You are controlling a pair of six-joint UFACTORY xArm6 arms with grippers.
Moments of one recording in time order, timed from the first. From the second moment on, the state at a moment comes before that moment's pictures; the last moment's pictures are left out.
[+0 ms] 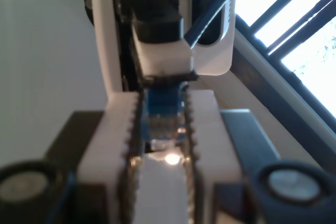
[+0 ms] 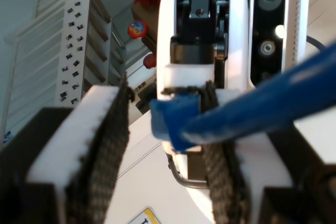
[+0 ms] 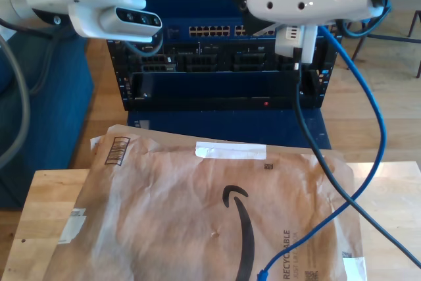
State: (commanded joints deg) left arm 13.5 -2.1 -67.8 -98.4 128.5 -118.6; right arm 32.7 -41.7 -53.4 40.1 31.1 83.3
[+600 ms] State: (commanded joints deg) left arm 13.7 -1.8 -67.0 -98.4 128.5 -121.2; right arm 32.7 -41.7 -53.1 40.3 31.1 83.5
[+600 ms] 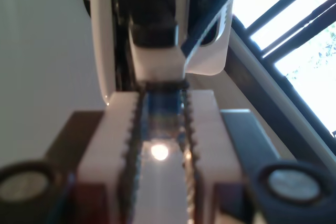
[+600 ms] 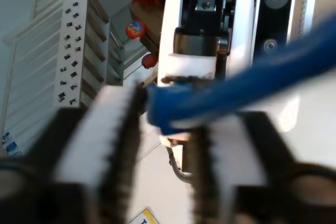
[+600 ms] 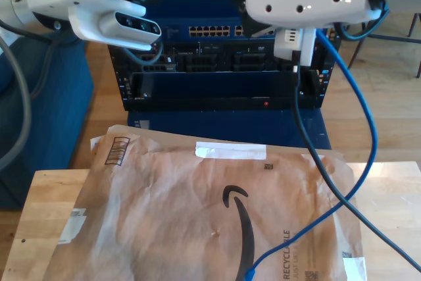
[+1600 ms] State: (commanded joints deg) left arm 27.1 -1.7 -71.4 -62.4 107.7 -113.3; right arm 21.4 -34.0 -51.9 40.0 31.1 87.4
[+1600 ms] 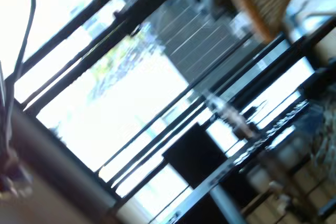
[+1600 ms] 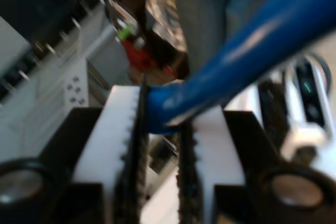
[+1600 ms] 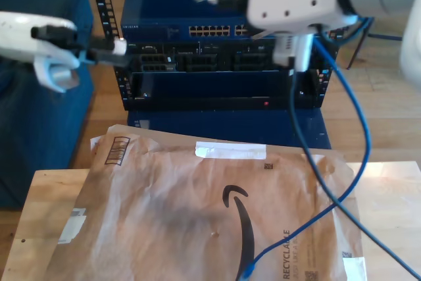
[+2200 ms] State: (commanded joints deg) left arm 39.0 -2.0 -73.1 -41.0 107.9 -87.3; right arm 20.4 -38.7 -31.3 29.7 -6.4 86.9
